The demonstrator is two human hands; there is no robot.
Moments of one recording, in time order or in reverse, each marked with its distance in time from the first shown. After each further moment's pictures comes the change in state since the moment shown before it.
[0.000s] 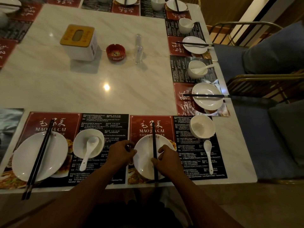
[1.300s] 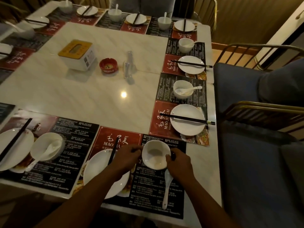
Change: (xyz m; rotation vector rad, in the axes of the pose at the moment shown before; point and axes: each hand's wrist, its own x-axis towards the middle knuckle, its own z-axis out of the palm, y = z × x) left_hand 0.006 0.192 0.117 -0.447 0.031 -0.123; right_hand 0.102 0.121 -0.185 0.077 0.018 -0.194
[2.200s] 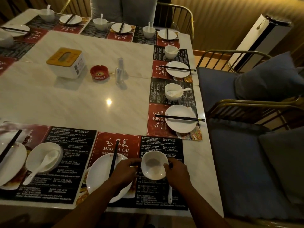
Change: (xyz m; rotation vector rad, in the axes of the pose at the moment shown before) left_hand -0.016 -0.048 -0.014 -0.110 -0.176 -0.020; right_hand -0.045 0.001 0.030 -0.031 0.060 0.083
